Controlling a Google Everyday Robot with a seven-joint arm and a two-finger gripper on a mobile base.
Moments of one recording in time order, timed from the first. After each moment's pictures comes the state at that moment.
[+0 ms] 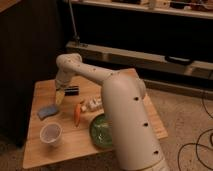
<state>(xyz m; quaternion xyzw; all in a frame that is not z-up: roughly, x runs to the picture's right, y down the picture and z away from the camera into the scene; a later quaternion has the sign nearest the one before) -0.289 0.026 0.862 -0.35 -0.26 0.00 0.90</state>
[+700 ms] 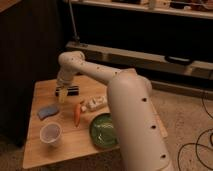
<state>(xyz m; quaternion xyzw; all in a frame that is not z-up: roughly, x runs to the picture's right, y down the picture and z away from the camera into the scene) -0.256 -0.003 0.824 -0.29 -0.30 -0.09 0.91</state>
